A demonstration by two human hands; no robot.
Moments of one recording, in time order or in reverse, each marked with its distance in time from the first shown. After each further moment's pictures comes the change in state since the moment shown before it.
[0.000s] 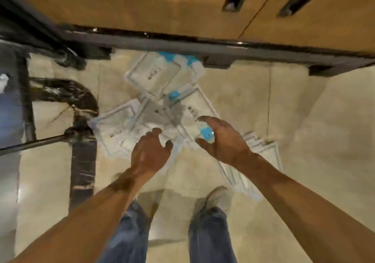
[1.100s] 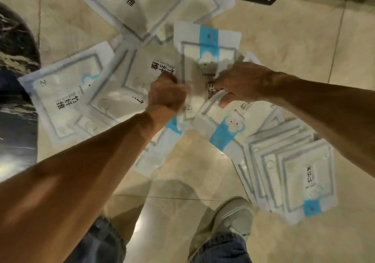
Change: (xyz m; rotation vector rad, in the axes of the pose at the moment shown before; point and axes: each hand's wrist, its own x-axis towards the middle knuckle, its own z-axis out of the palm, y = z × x) left_hand 0.197 -0.011 0.145 -0.447 0.208 -0.064; right_hand 0.210 0.146 0.087 -0.930 -0.434 -0.427
